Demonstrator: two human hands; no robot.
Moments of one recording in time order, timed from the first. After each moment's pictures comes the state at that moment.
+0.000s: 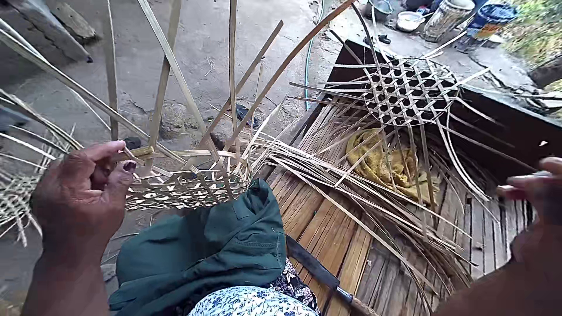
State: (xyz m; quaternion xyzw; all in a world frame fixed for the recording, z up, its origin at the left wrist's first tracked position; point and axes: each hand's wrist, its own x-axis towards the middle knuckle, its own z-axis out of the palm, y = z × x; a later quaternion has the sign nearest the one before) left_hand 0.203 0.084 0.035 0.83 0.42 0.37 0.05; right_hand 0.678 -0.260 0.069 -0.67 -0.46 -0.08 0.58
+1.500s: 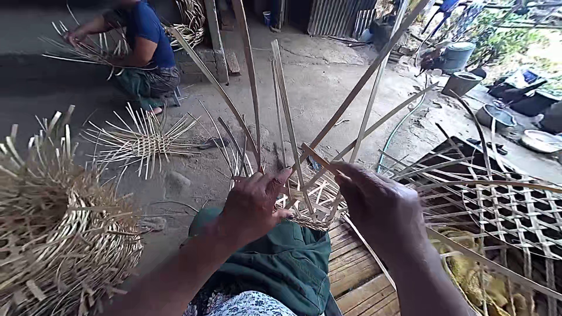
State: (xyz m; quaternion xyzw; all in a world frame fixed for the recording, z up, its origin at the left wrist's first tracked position) left_hand 0.222 0.000 0.043 0.86 0.38 0.33 -0.04; right_hand 0.454 -0.049 0.115 -0.54 -0.76 -0.11 0.34
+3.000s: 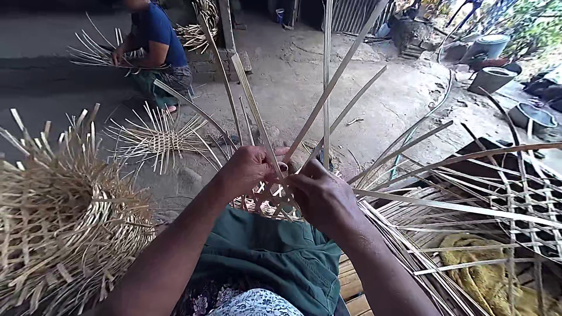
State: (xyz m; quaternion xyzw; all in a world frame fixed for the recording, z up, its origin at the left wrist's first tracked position) left_hand 0.189 0.043 0.092 0.75 0.44 0.34 0.37; right_hand 0.396 -0.009 0.078 -0.46 -0.84 0.00 0.29
